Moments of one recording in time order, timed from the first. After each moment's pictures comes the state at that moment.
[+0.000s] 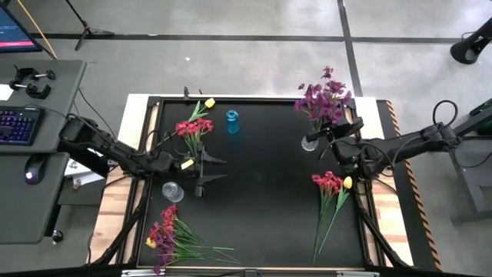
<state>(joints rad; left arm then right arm) -0.30 1.22 0.36 1.01 -0.31 0.08 0.19 0.89 0.66 0.05 1.49 0.09</state>
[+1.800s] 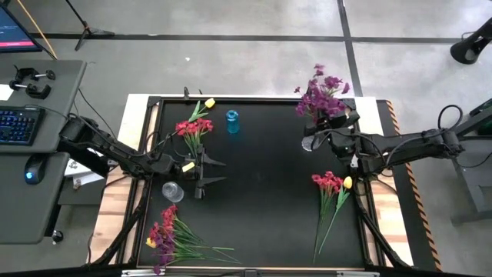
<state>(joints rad) -0.32 1.22 0.36 0.98 -0.33 0.07 0.05 0.89 0.66 -0.03 1.30 0.21</state>
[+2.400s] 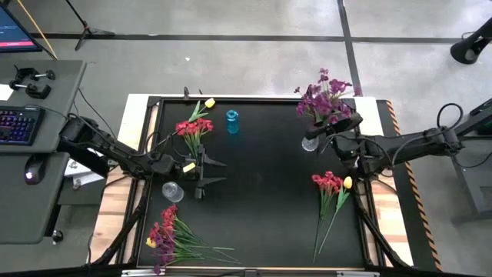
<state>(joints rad) -0.32 1.22 0.36 0.97 -0.33 0.06 0.12 0.85 0.66 -0.04 1.36 0.18</state>
